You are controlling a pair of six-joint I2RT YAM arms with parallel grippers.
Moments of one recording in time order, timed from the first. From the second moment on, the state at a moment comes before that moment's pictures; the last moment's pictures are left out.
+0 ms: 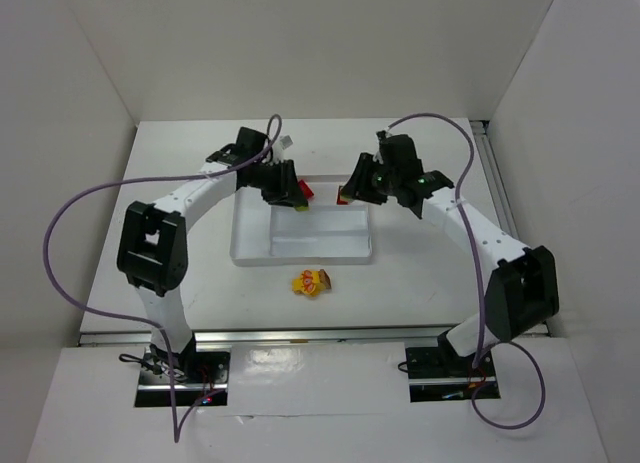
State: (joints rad) left arm -0.31 1.84 1.48 -0.51 0.63 -0.41; right arm 0.41 1.46 1.23 -0.39 -0.23 0.62
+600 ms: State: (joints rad) left arm -0.41 2.00 1.52 -0.61 0.30 -0.39; right arm 0.50 1.80 1.25 -0.41 0.04 0.64
